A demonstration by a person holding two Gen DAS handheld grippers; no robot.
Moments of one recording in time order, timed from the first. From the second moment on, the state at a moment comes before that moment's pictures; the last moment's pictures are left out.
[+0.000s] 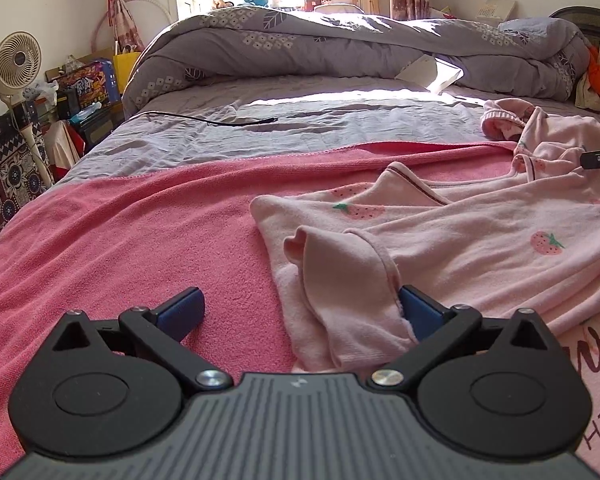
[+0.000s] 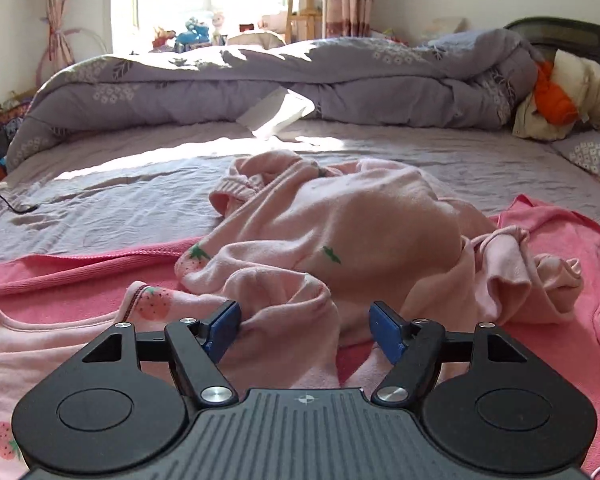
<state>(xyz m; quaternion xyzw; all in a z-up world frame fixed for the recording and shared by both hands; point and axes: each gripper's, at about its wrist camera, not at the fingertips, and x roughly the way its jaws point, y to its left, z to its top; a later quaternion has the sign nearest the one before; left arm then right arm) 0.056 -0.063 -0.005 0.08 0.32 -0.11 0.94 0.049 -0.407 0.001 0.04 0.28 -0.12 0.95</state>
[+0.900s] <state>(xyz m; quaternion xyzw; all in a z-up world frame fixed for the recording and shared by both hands) -0.069 -0.005 0.025 0.02 0.28 -0.12 0.95 -0.210 -0.452 0.003 0.09 0.25 -0.01 0.96</state>
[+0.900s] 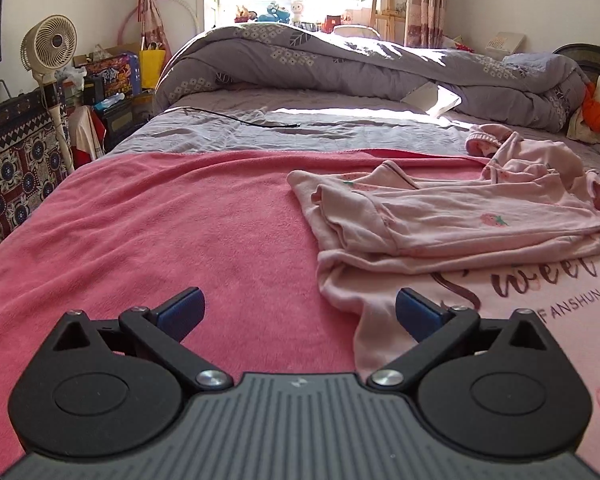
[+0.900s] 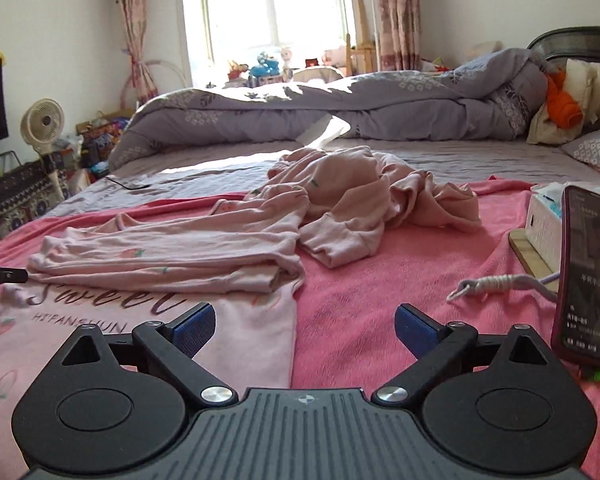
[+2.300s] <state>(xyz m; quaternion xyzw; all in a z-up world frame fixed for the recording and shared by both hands) -0.162 0.002 0.084 -0.16 0.28 -0.26 0.91 -0.280 -0.471 0.043 0.34 0.18 0.09 0.92</state>
